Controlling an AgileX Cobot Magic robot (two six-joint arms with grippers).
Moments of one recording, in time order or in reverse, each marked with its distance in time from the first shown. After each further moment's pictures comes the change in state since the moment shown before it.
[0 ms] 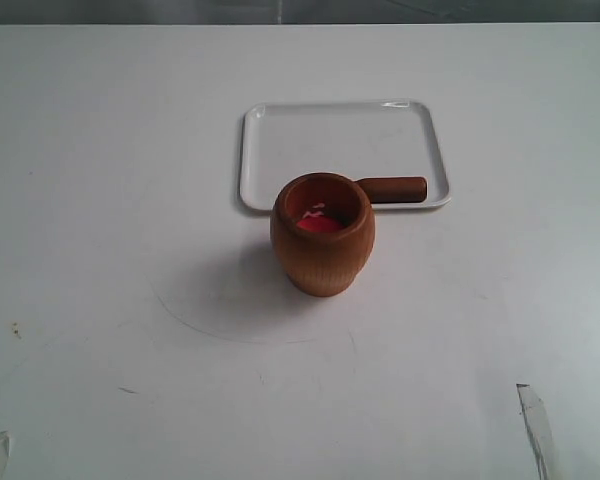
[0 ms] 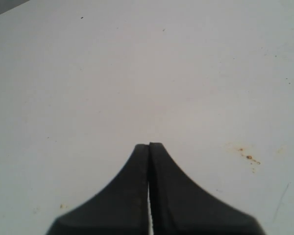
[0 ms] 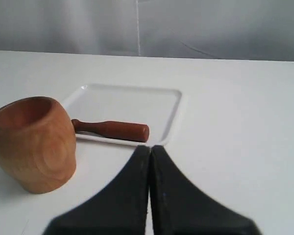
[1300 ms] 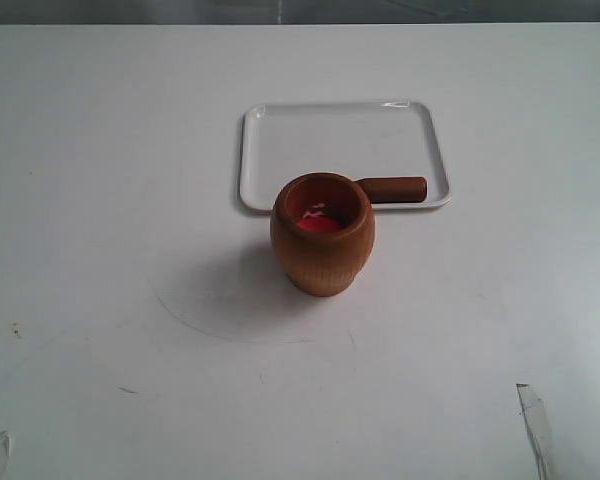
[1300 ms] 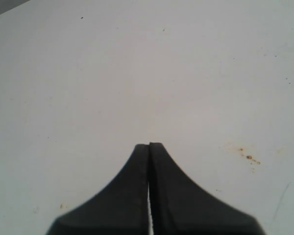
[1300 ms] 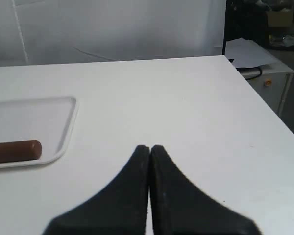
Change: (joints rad) left arm 0.000 0.000 0.000 0.000 0.000 0.000; right arm -0.386 -0.009 0.000 0.000 0.024 -0.046
